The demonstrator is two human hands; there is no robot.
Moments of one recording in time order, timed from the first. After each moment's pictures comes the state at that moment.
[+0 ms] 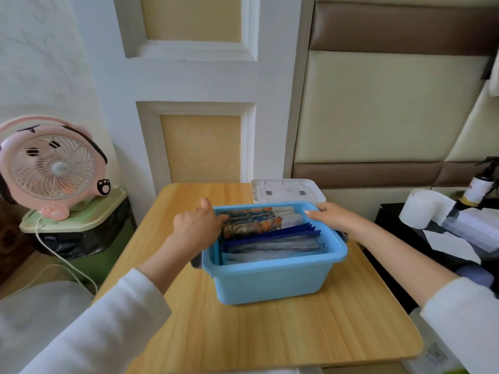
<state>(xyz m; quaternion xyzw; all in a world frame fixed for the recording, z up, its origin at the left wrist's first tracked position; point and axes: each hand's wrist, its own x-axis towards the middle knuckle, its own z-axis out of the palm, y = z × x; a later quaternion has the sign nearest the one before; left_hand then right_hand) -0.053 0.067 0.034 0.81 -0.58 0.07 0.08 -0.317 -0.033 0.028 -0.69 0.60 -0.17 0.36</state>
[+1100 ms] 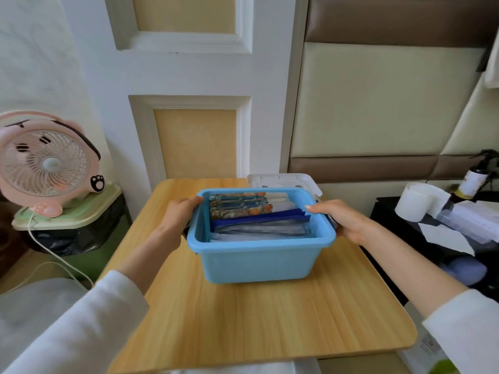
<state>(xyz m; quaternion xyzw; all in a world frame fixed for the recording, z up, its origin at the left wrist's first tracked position) -0.032 0.073 0.034 0.67 -0.39 -0.38 0.51 -0.331 -0.016 0.023 -0.60 0.53 -0.30 0.52</state>
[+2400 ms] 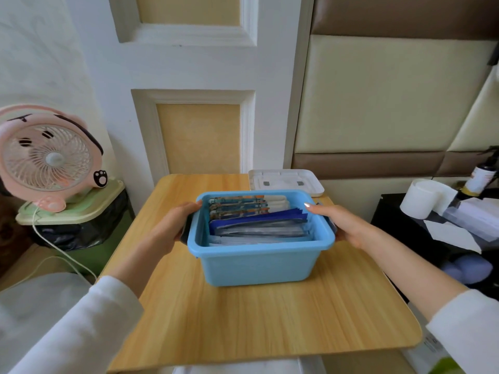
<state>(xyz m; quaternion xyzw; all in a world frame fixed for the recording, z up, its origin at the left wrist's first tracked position) -0.009 0.077 0.016 0.67 -0.42 -0.43 0.43 -0.323 -0.013 0.007 -0.59 0.54 -0.27 0.53</state>
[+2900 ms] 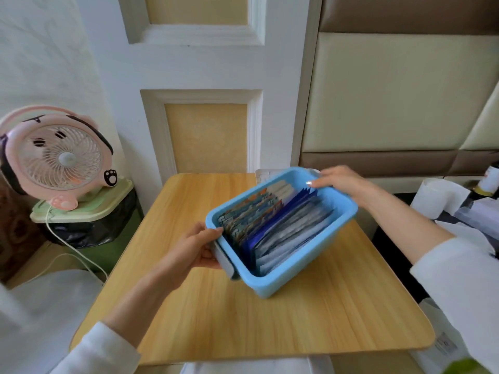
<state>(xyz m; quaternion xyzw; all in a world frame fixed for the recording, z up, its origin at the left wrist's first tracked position) -0.034 0.129 0.002 0.57 -0.46 -0.49 0.47 -0.307 -0.053 0.061 -0.68 0.54 -0.28 0.41</state>
